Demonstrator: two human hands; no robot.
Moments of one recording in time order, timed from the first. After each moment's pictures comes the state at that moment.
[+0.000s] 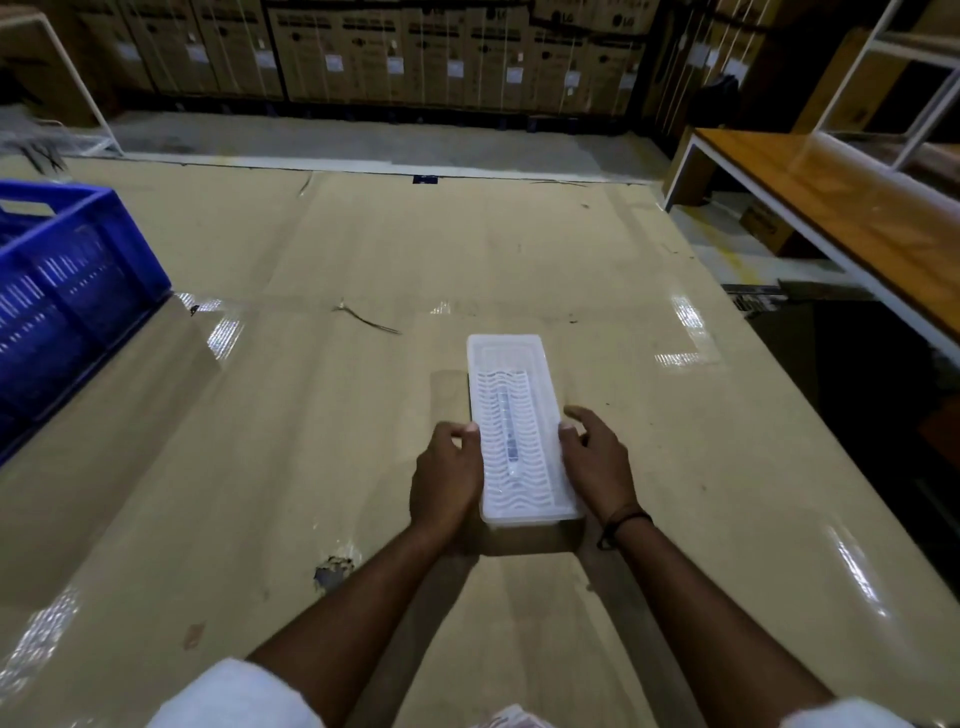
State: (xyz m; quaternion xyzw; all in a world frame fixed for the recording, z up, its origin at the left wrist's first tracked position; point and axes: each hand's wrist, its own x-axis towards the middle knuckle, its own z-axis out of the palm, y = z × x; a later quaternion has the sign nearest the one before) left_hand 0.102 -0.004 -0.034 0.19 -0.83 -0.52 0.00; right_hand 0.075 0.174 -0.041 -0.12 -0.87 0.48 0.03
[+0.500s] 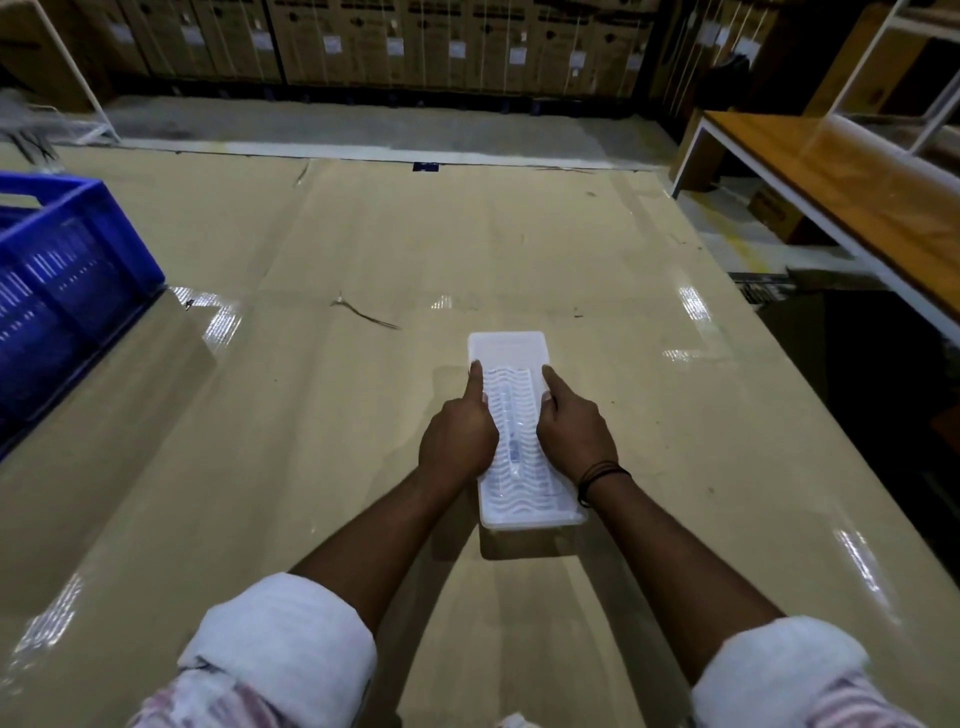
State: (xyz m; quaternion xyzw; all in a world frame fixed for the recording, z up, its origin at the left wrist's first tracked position) left_hand 0.039 -0.004 -0.035 0.02 -0.94 -0.35 -0.02; right_hand 0.029 0.152 -0.036 -0.04 -0.94 0.33 0.03
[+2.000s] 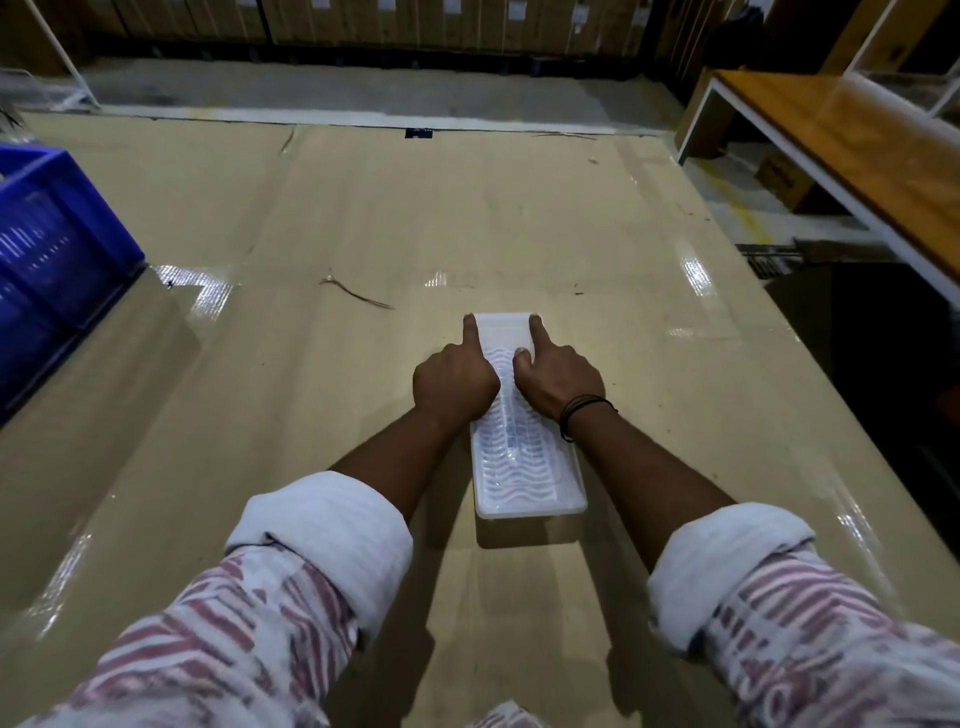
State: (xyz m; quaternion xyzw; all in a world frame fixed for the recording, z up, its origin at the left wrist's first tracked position) left_hand -0.024 -0.001 -0.043 0.04 -0.98 -0.17 0.03; right_hand -0.036 0.142 -0.036 -0.02 -0.98 0.19 -0.01
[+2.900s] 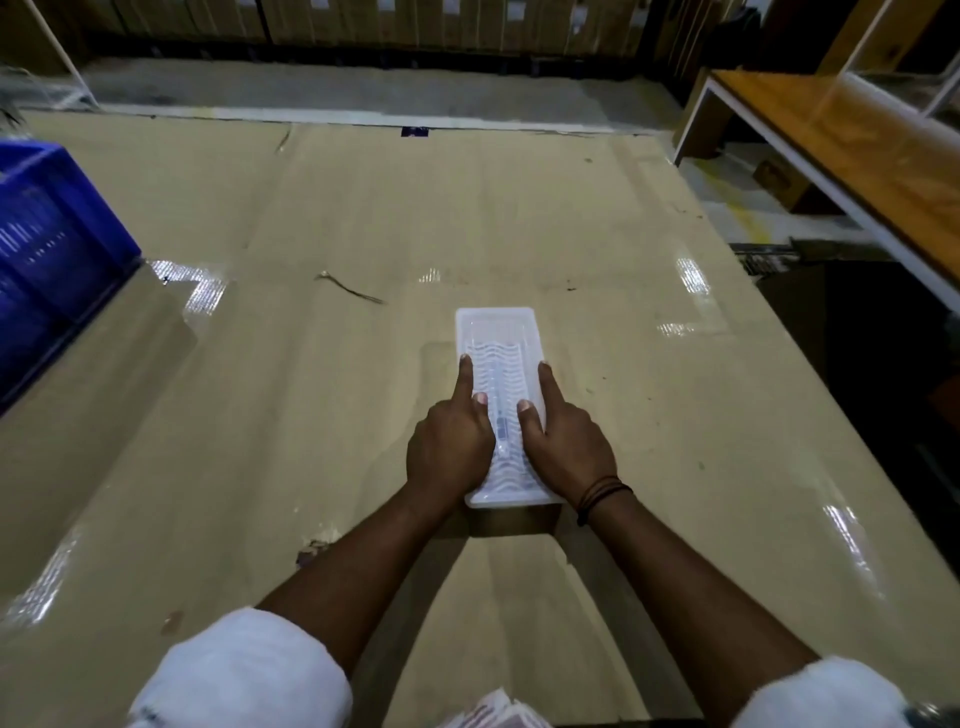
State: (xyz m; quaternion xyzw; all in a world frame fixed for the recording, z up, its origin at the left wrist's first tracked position) left_hand 0.070 0.011 -0.045 0.06 -0.94 -0.33 0.03; right_hand 0.063 0.159 -0.048 -0.01 -0.96 0.29 0.00
